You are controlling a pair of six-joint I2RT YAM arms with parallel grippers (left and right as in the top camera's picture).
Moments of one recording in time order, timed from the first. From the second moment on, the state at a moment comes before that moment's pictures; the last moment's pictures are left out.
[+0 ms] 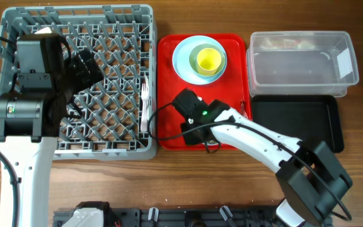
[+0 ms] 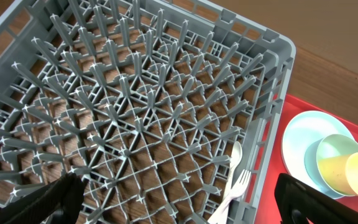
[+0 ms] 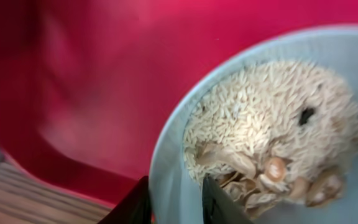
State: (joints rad) left arm -0.04 1.26 1.49 -1.05 -0.18 -0.42; right arm 0.78 1.76 1.10 -0.75 0.00 0.48
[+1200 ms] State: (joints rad) left arm -0.04 1.26 1.49 -1.05 -0.18 -0.42; right arm 0.78 1.76 1.10 -0.59 0.06 0.40
